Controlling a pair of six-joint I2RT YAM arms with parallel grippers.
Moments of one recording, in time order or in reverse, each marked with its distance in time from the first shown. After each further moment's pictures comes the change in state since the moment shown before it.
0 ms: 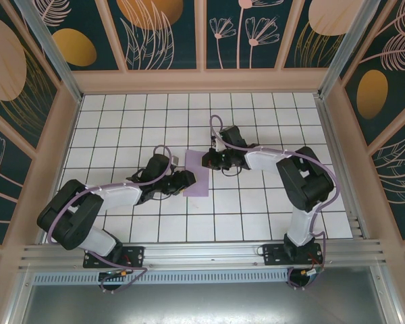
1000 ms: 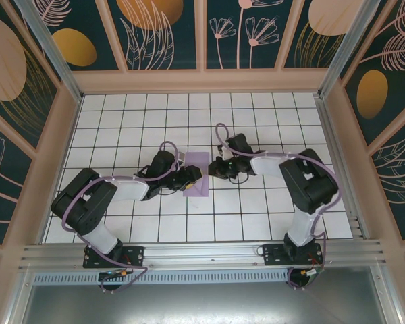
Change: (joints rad) left arm 0.000 0.146 0.052 0.172 0.058 -0.050; right arm -0.050 -0.076 -0.143 0.013 -0.050 -0.016
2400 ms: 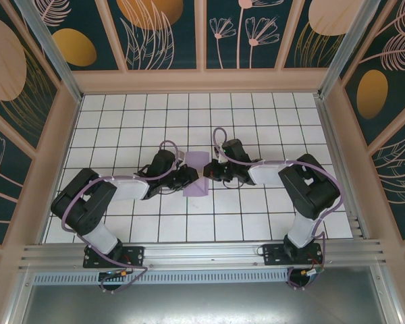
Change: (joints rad) left arm 0.000 -0.005 0.024 -0.038 -0.028 0.050; right arm 0.098 -0.009 -0.076 0.204 0.104 0.145
